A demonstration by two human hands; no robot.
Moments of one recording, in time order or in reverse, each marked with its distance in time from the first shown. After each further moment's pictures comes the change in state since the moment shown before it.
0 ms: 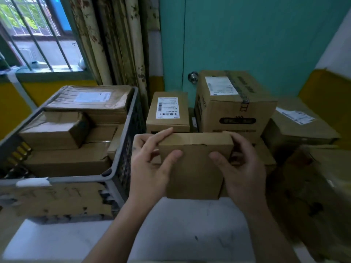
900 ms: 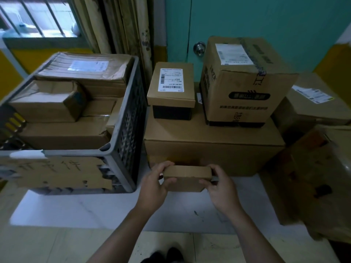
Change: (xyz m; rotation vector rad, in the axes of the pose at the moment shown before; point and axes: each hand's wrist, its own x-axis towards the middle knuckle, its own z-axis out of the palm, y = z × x) left_hand -0.094 -0.132 0.022 0.166 -0.240 -0.336; right_hand -0.073 0.139 0.022 -0.226 -0.380 0.485
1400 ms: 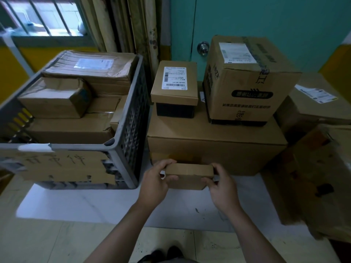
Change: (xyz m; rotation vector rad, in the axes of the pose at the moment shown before) left_hand 0.000 0.007 -0.003 0.000 -0.002 -0.039; right_hand -0.002 0.009 0.006 -0.061 0.050 -0.036
